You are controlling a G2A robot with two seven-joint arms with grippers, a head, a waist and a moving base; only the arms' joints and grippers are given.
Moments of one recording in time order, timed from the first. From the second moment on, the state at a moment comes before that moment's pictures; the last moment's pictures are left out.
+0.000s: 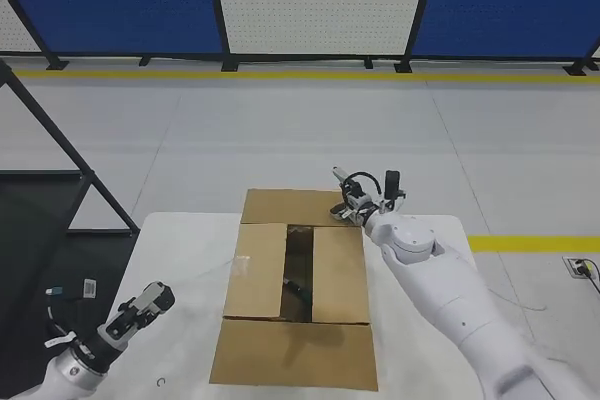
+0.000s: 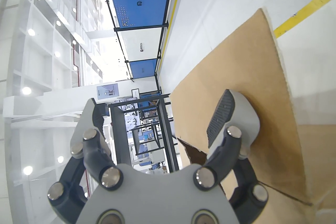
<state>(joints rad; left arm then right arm) 1.47 -1.01 -1.78 -1.82 -0.26 -0.34 -0.62 -0.18 -1.45 0.69 -0.54 0.71 -0.02 0.26</state>
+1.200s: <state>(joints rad) 1.45 -1.01 -1.77 -1.81 -0.27 -0.35 -0.65 -0.20 -1.45 0.87 -0.51 0.72 -0.27 0.63</state>
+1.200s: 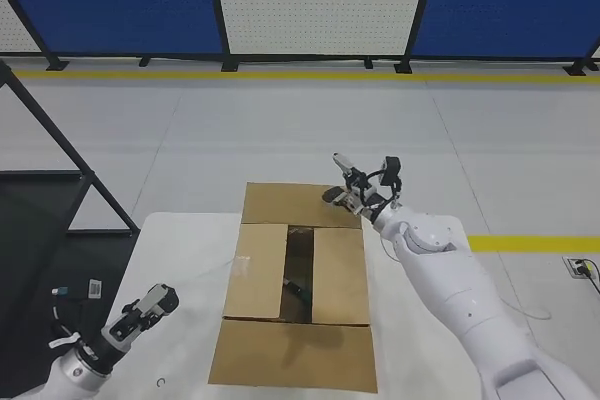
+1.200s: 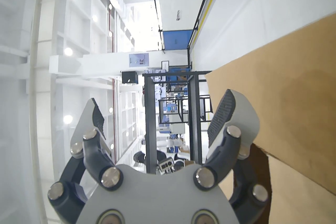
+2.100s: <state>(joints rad) 1.44 -1.00 -1.84 -1.78 -0.21 -0.32 -0.72 -0.63 -1.30 1.03 -1.27 0.40 0.03 0.80</state>
